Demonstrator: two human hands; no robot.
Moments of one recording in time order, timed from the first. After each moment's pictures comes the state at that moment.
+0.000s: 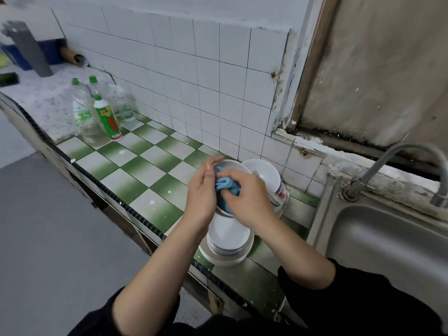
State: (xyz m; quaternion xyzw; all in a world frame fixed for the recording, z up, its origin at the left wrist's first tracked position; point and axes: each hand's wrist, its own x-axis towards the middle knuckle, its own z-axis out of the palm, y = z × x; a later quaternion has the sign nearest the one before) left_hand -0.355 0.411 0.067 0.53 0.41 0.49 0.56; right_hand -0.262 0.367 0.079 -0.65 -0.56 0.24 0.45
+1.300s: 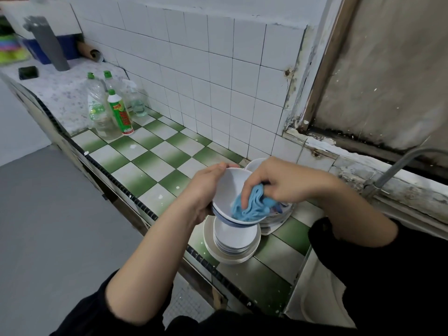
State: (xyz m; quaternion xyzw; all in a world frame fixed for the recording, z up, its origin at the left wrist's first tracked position) left_hand -0.371 0.419 0.094 0.49 0.49 0.29 0.66; right_hand -0.194 0.383 0.128 -0.52 -0.79 0.30 0.10
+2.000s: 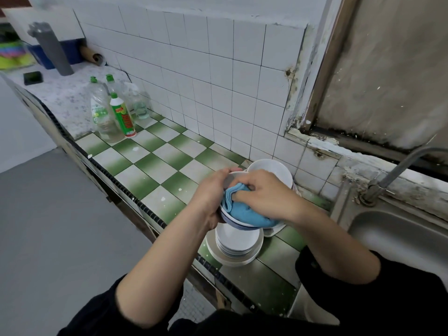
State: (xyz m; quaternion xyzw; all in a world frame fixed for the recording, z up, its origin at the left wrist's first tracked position) left_hand -0.353 0.418 0.083 0.39 0.49 0.31 0.72; right_hand -0.236 0.372 0.102 -0.63 -0.67 0.31 0.25
